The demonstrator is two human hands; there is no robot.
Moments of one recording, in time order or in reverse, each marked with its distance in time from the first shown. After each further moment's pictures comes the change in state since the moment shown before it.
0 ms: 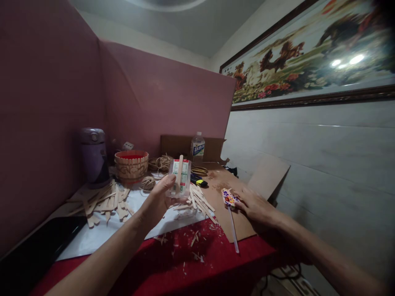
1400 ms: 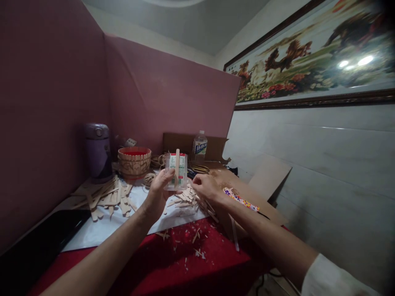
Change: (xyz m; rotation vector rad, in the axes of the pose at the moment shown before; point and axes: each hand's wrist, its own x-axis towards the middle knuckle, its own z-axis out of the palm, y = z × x) left_hand 0.001 0.001 0.001 0.043 0.175 0.165; right_hand 0.096 -0.129 0.005 0.457 0.000 0.154
